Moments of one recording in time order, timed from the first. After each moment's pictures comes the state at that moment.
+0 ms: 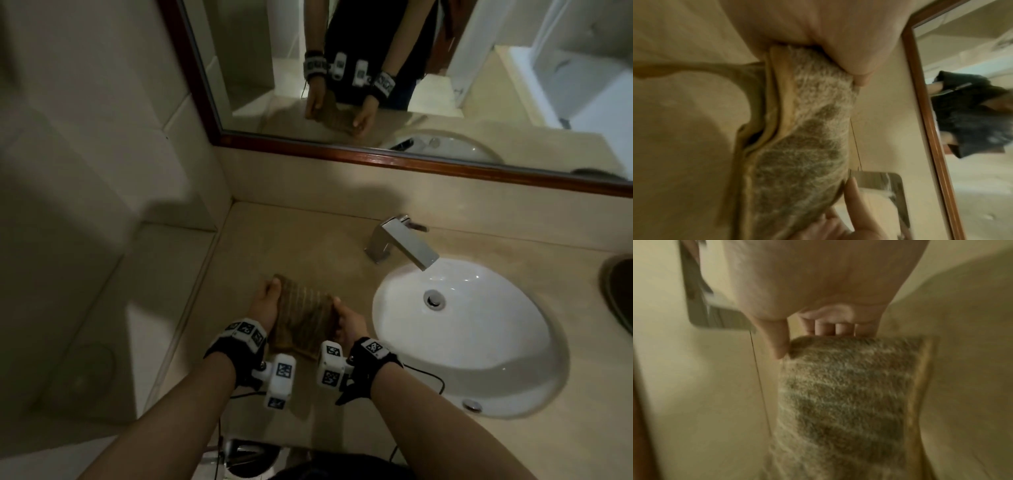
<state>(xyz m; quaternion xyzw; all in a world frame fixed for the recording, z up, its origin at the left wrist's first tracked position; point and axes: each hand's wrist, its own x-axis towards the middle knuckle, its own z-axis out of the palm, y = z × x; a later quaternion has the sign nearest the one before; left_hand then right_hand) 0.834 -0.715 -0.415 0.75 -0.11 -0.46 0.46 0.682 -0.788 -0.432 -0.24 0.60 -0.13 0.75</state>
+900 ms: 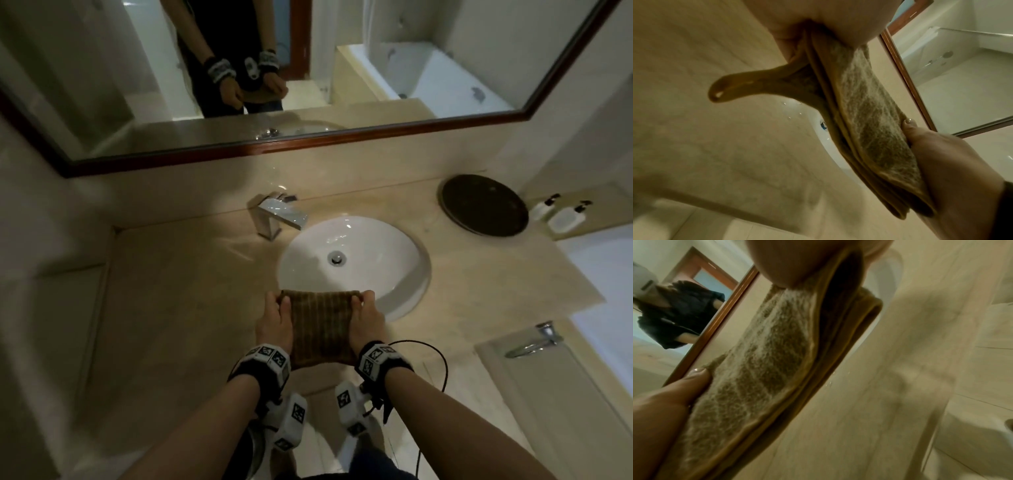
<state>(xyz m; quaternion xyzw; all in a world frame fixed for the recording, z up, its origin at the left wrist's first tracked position) 0.627 -0.698 -0.412 0.77 -0.42 -0.34 0.36 0.461 -0.729 -0.402 -0.54 0.73 -0.23 0.35</state>
